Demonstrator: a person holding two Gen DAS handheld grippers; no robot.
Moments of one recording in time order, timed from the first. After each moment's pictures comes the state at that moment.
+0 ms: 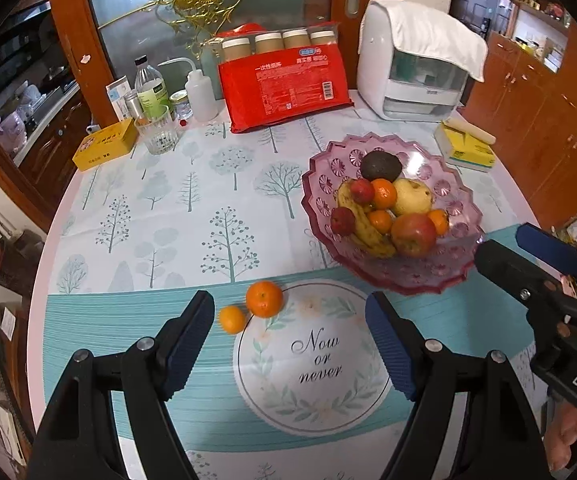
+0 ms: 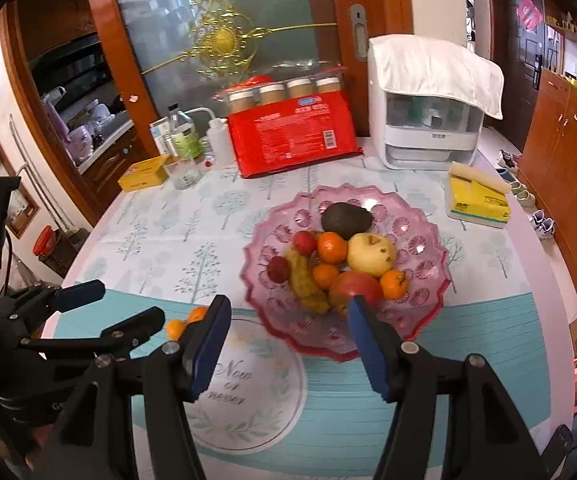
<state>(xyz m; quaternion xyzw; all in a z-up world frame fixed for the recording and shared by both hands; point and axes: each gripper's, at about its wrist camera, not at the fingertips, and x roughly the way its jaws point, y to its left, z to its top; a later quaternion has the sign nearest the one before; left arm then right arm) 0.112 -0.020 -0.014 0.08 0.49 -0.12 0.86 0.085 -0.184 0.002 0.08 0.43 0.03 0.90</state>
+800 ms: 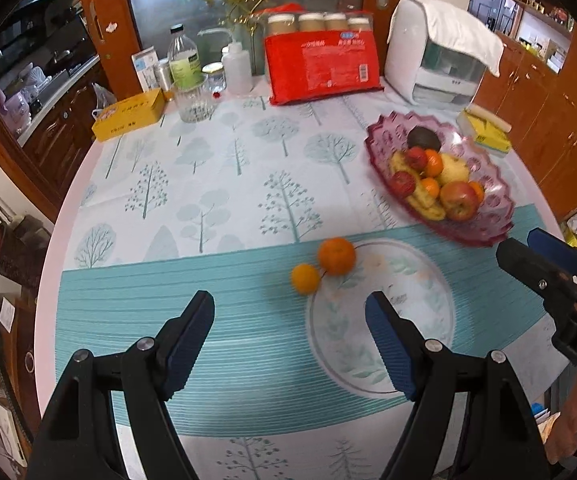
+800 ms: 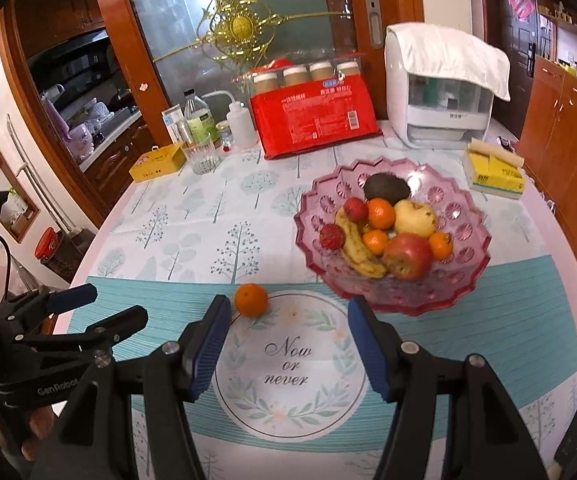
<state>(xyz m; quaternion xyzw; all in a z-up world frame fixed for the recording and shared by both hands) 0.108 0.083 -0.046 0.07 0.51 -0.12 0.85 0.070 -0.106 -0.025 0.10 0.45 0.01 0.89</state>
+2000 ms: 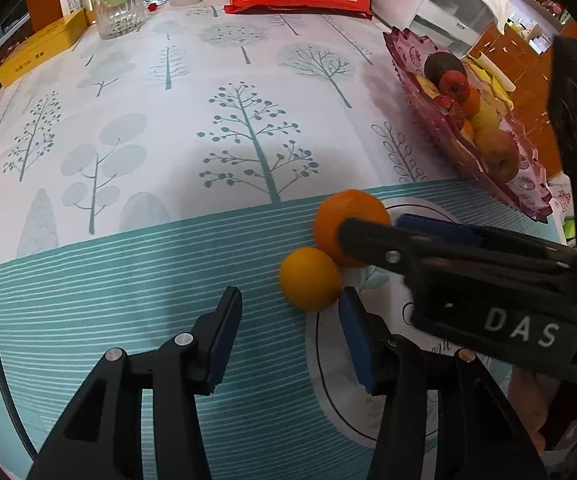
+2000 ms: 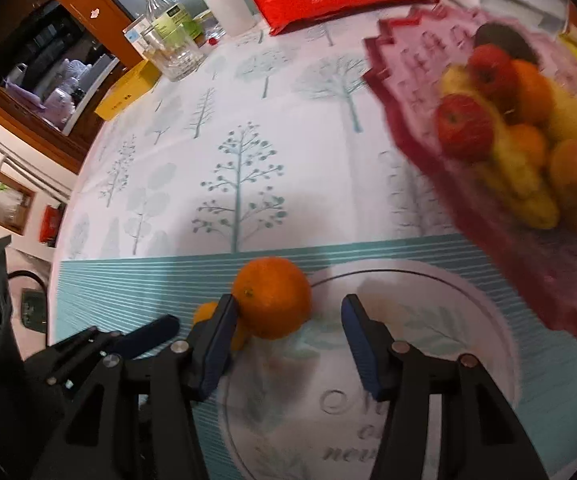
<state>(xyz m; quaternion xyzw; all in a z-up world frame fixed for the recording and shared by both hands) 0.188 0.070 -0.197 0.03 0.58 -0.22 0.78 0.192 -0.062 -0.182 0.17 0.58 0.06 0.79</state>
